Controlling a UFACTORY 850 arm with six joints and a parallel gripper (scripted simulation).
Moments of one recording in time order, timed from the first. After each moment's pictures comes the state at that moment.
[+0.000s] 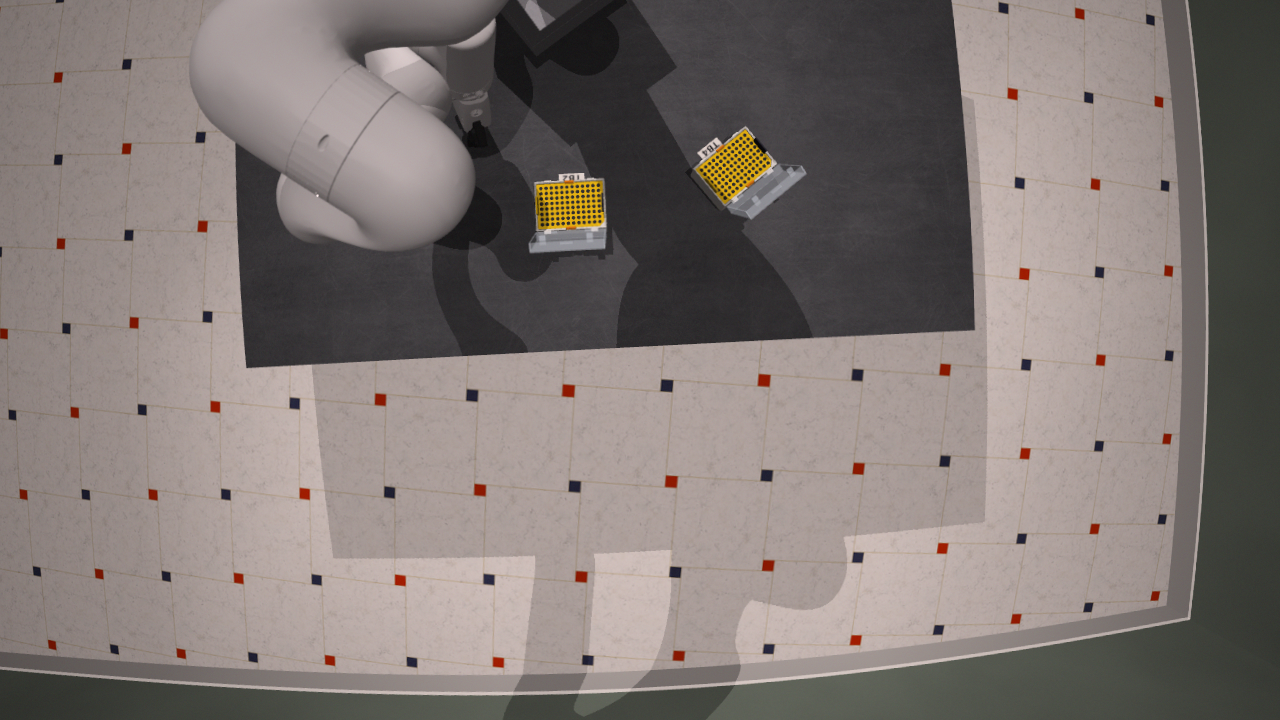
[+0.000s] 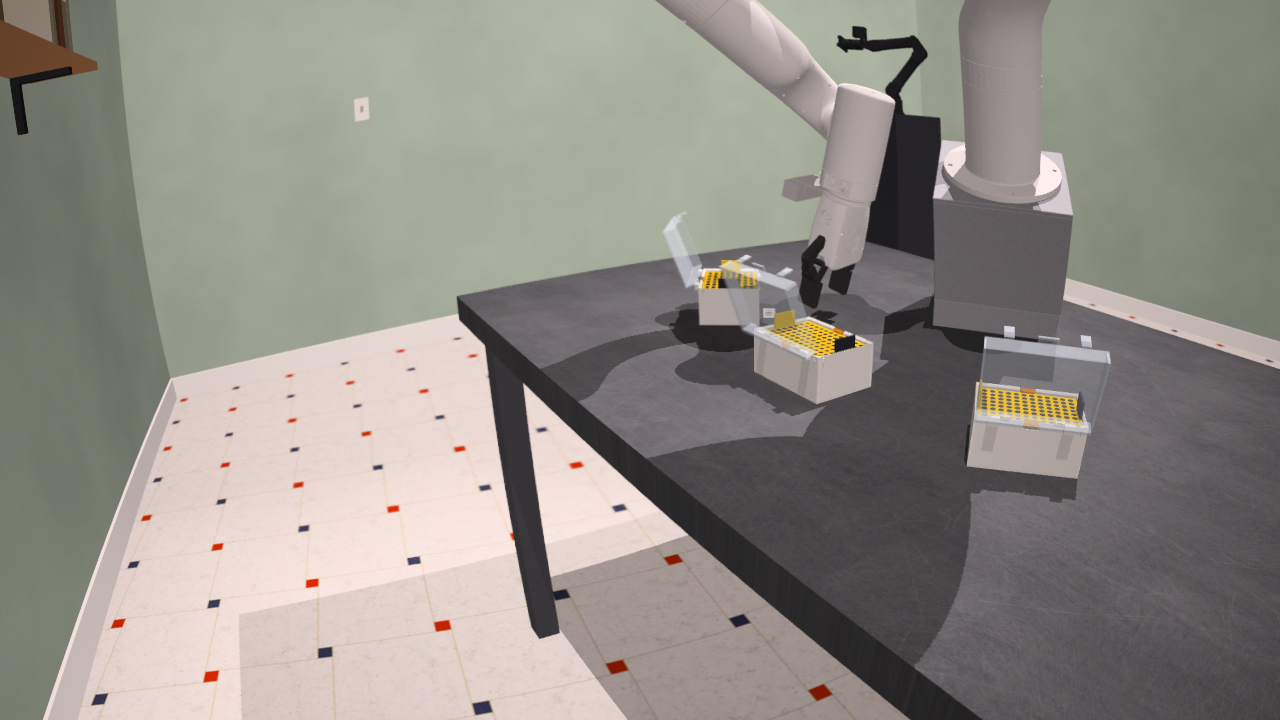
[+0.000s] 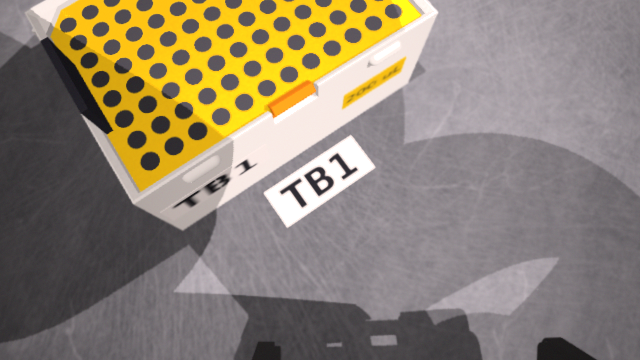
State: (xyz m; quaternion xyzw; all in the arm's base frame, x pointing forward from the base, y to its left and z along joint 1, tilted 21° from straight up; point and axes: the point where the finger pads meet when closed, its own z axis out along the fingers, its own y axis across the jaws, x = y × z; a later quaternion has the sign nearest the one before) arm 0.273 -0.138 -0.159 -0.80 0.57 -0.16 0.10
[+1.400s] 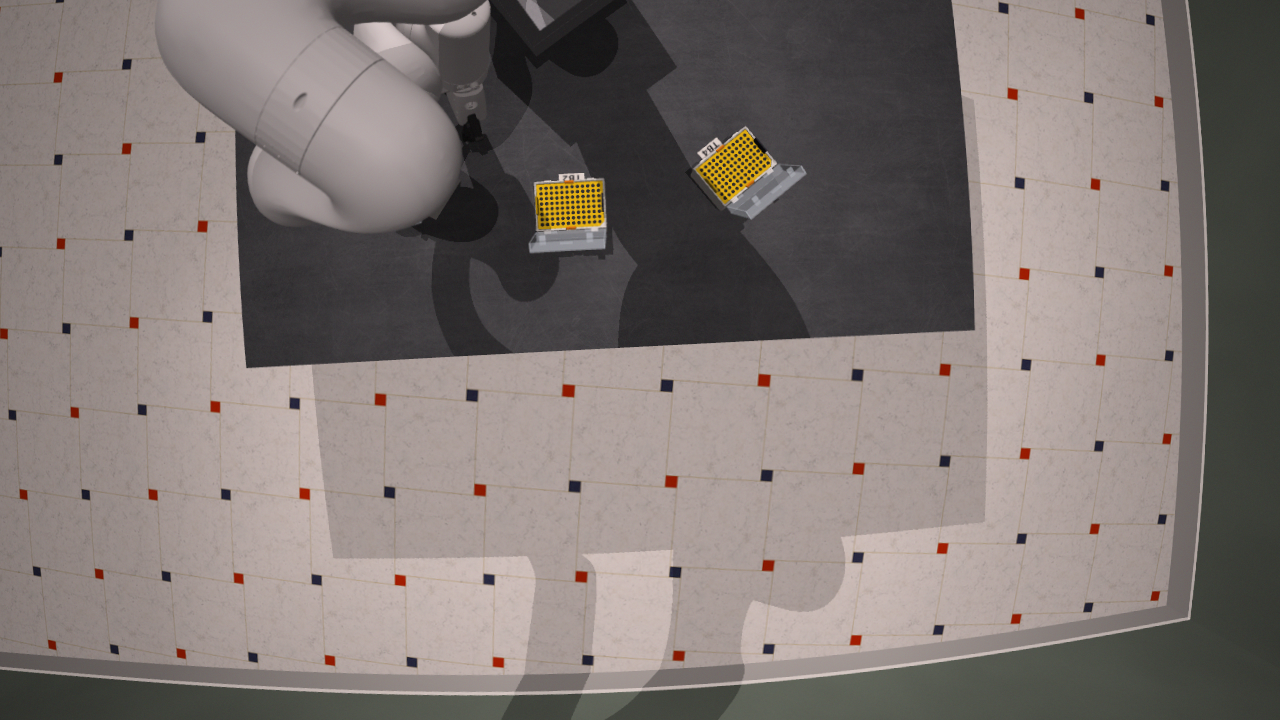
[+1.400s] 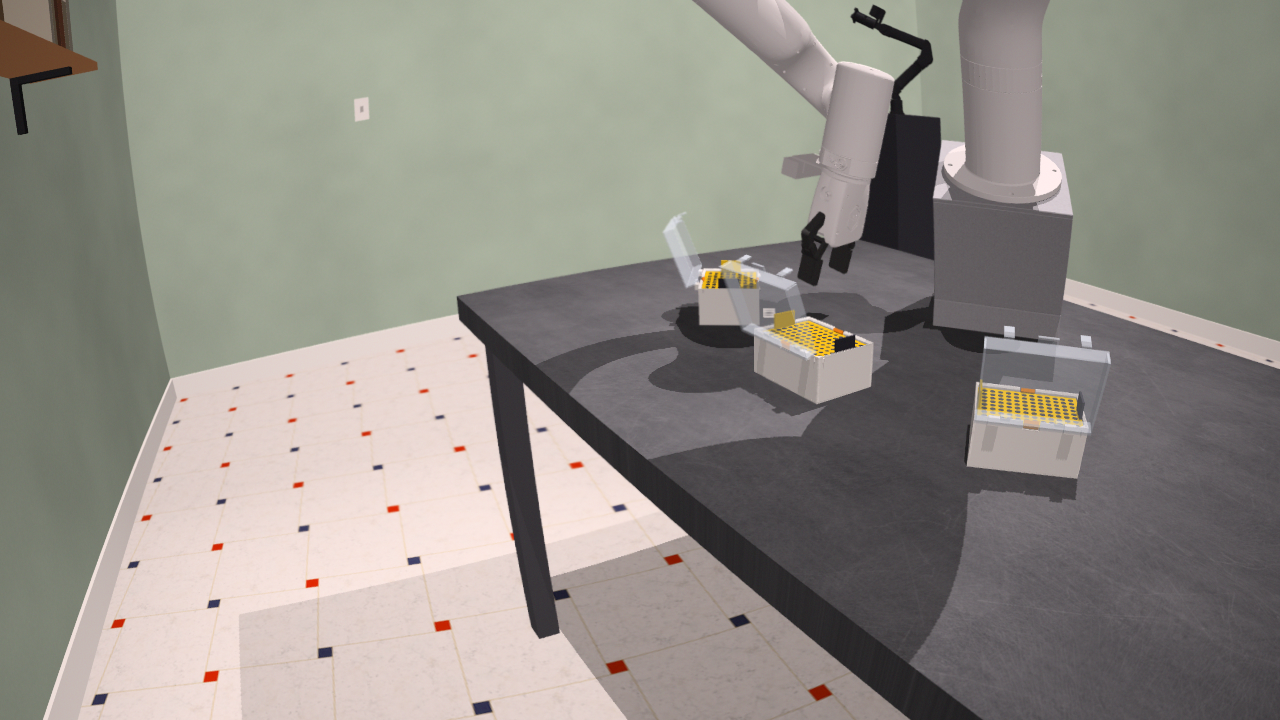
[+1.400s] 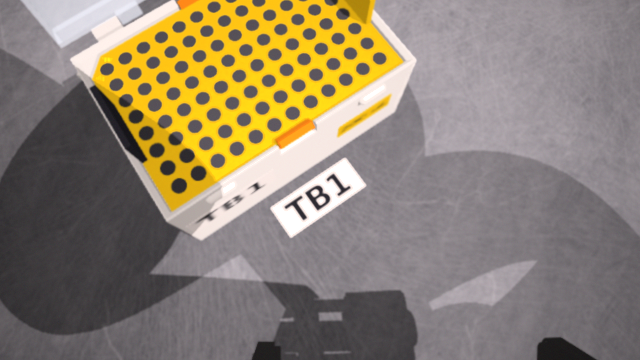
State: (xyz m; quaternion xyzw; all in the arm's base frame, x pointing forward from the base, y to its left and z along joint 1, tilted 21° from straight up) arm 0.263 -0.145 -0.129 -0.80 0.57 -0.16 0.10
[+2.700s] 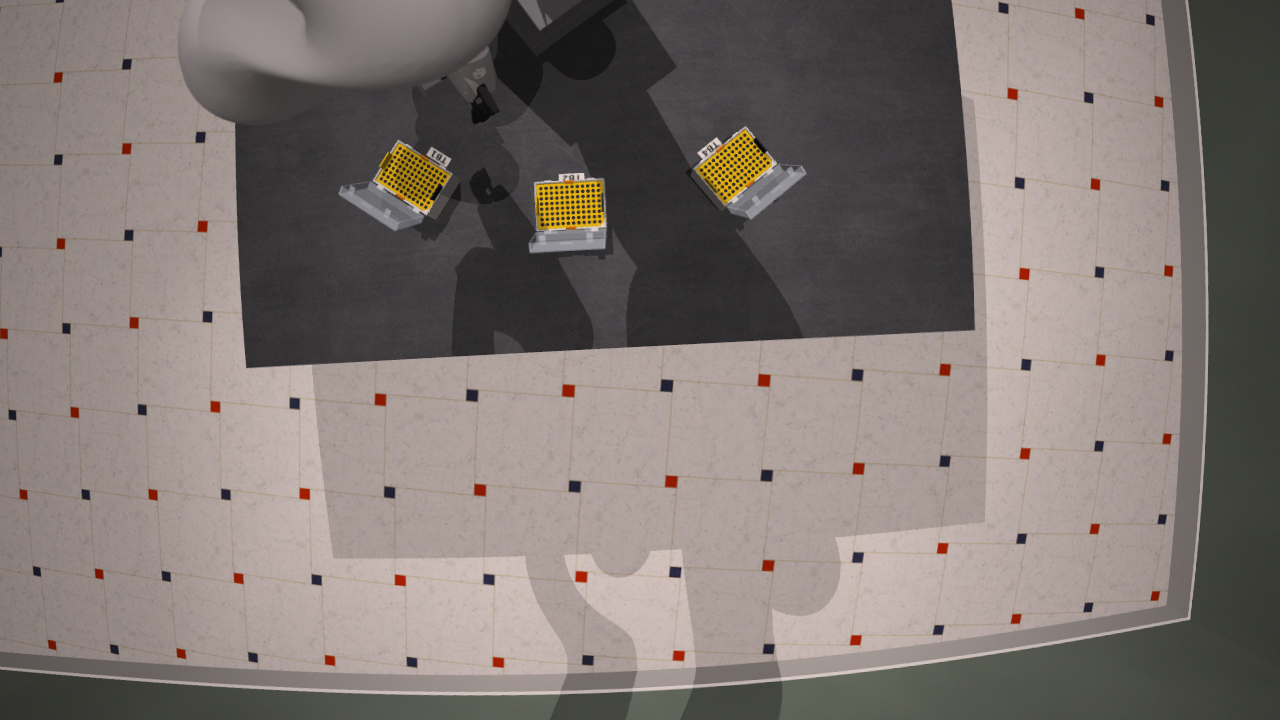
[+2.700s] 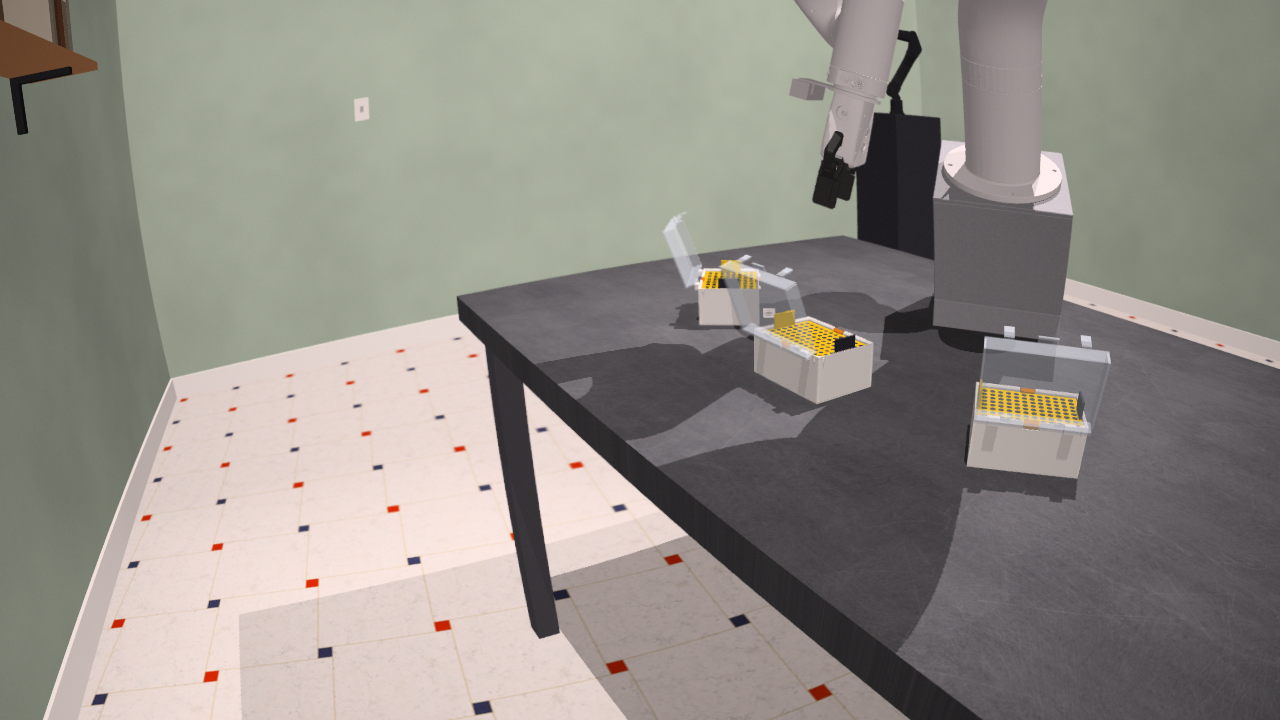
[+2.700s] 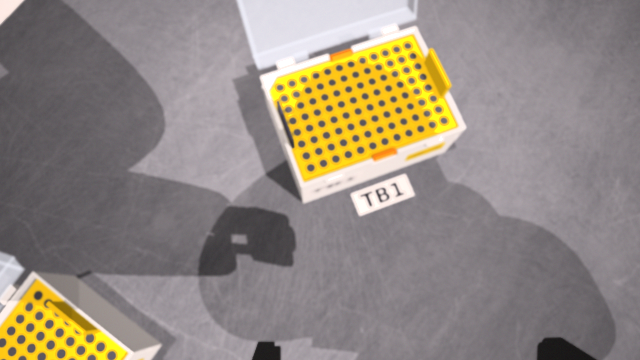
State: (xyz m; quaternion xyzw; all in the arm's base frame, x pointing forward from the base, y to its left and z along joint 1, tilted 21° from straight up) arm 0.240 -0.135 -0.009 -0.86 0.46 -0.19 0.10
